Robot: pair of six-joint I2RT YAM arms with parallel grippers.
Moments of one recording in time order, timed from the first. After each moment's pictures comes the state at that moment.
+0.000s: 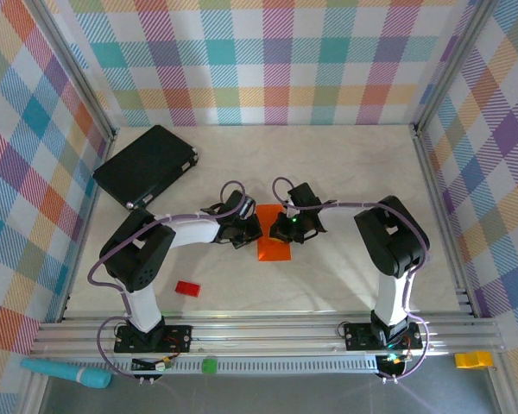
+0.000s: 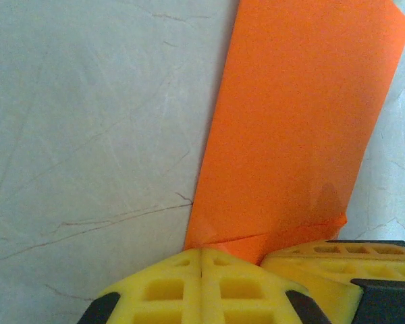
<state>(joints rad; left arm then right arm) -0.65 1.81 0.96 -0.15 0.19 -1.02 0.57 1.89 0.97 -0.14 -0.54 0.77</state>
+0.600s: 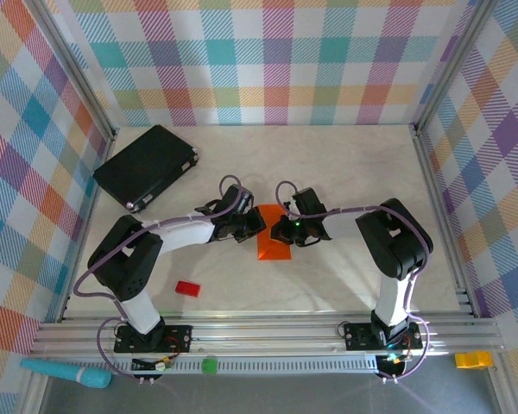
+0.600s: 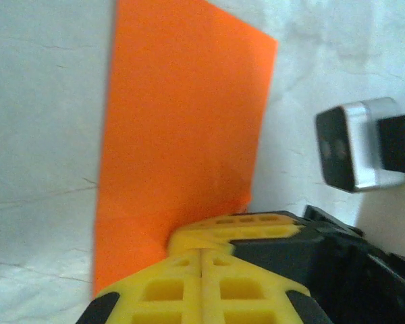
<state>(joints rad) -0.67 1.71 0.95 -0.11 0.23 -1.04 0.57 1.87 0.88 0.04 -0.56 0.77</state>
